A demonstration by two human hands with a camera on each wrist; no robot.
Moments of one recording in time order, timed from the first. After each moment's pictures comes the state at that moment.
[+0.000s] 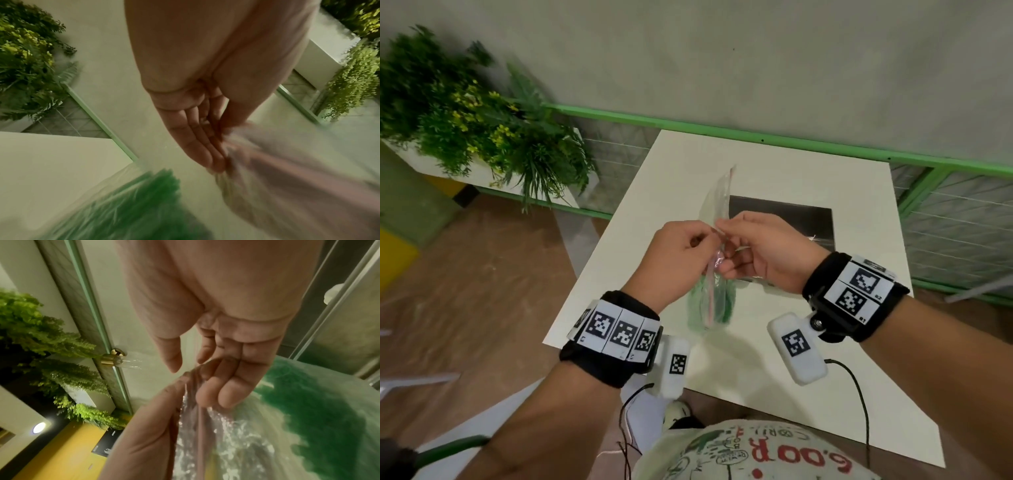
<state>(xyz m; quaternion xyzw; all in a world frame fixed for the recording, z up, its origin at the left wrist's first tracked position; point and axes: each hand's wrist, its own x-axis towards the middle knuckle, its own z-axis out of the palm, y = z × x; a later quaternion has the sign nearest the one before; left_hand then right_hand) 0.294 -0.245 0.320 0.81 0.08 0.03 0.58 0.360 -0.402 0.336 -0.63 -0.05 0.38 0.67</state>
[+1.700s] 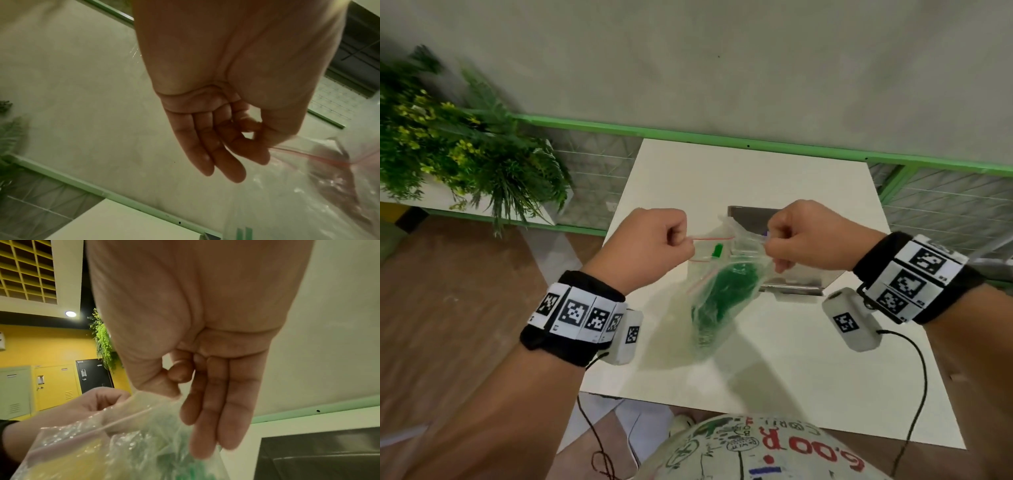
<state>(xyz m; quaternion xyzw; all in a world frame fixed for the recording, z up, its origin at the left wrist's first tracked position) 0.332 -0.129 0.329 0.93 -0.07 0.03 0.36 0.386 -0.387 0.368 -0.92 -0.20 0.20 0.28</state>
